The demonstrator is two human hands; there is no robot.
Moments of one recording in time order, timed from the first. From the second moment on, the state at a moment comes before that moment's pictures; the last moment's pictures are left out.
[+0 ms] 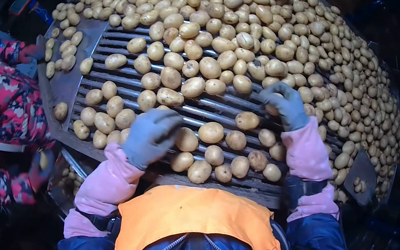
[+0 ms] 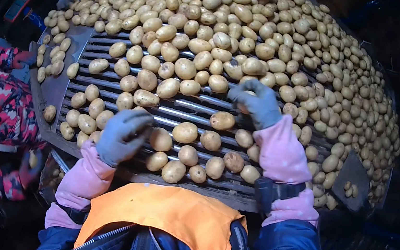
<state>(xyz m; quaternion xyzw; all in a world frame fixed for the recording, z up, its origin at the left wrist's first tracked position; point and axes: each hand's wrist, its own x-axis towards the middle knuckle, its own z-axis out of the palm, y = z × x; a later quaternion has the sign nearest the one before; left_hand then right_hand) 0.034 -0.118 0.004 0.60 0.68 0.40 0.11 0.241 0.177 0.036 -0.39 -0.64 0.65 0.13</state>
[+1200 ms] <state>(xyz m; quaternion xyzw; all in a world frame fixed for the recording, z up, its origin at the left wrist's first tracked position) -0.027 0.046 0.002 0.59 0.80 -0.08 0.09 0.125 0.154 0.003 -0.11 -0.97 -0.03 -0.22</state>
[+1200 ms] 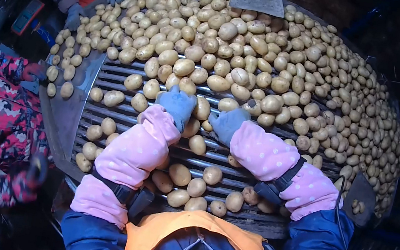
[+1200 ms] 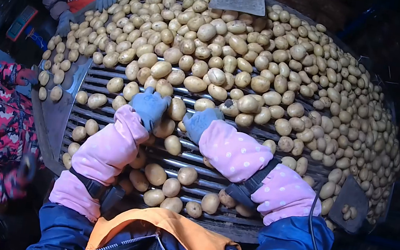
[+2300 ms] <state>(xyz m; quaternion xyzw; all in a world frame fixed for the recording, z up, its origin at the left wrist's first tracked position) 0.043 -0.496 -0.070 -0.17 0.31 0.93 0.07 -0.032 -0.261 0.027 0.04 -0.68 0.57 -0.46</state>
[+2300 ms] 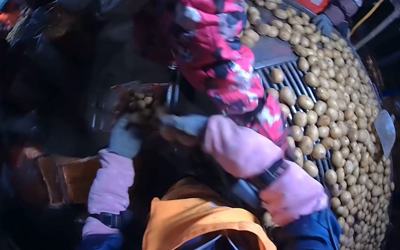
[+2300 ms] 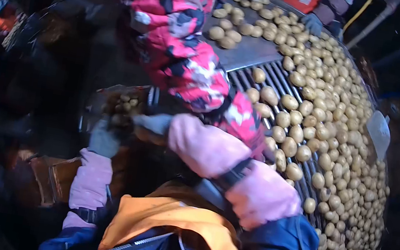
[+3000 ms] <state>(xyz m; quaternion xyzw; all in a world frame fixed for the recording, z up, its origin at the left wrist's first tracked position) 0.082 -0.166 -0.004 0.74 0.61 0.28 0.09 0.377 0.064 0.044 -0.30 -0.94 0.04 -0.15</state>
